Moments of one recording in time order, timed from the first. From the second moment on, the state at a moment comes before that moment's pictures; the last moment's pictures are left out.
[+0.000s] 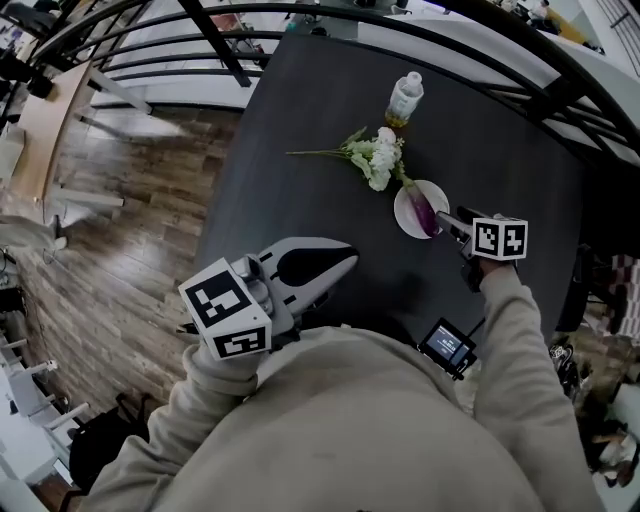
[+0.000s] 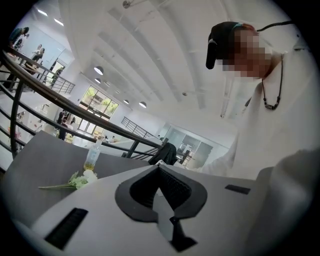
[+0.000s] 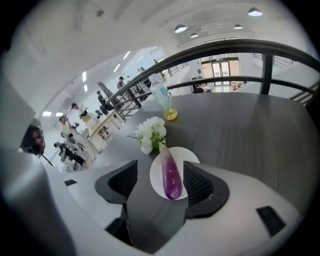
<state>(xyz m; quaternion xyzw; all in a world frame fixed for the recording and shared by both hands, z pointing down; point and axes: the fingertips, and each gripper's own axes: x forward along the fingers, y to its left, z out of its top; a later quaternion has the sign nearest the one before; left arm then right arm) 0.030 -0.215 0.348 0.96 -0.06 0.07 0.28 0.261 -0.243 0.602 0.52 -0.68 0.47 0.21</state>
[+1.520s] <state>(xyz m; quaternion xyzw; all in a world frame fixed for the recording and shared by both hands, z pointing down) 0.150 -0.183 0.253 0.98 0.12 0.03 0.16 0.199 -0.136 0.240 0.54 -0.82 0.17 0.00</state>
